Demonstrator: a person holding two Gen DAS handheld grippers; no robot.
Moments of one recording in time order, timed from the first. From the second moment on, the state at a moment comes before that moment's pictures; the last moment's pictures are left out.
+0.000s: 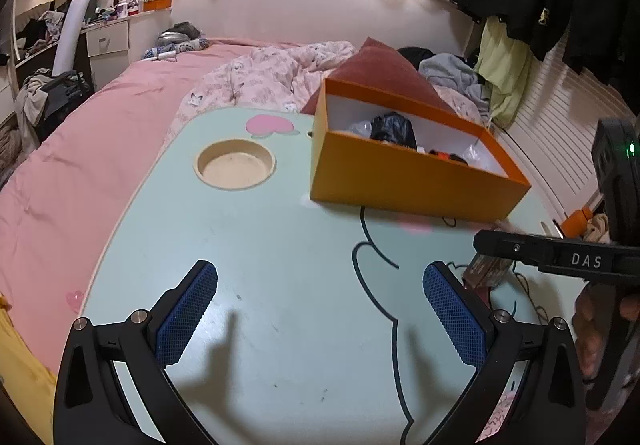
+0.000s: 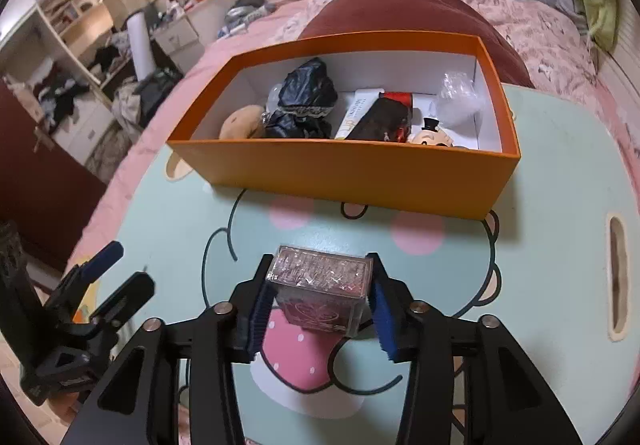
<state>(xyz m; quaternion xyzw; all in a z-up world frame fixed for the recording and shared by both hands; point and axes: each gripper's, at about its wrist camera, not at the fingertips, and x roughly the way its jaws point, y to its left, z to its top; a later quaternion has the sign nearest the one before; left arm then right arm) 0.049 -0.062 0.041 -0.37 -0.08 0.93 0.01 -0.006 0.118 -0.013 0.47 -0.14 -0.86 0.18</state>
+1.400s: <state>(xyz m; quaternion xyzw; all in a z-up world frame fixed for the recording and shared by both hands) -0.043 -0.011 0.148 -0.37 -0.05 0.91 0.17 0.047 0.126 -0.001 0.32 -0.16 -0.92 0.16</state>
